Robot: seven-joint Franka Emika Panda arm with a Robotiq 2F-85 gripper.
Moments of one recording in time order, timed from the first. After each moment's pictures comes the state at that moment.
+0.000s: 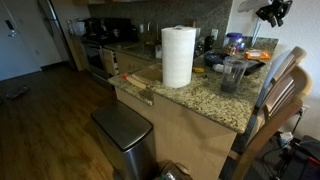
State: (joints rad) arm -0.06 0.08 -0.10 -1.58 -0.62 1.40 1.58
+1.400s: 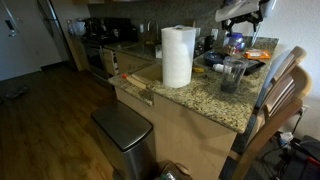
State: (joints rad) arm 0.07 0.07 0.03 -1.66 -0.59 1.56 1.36
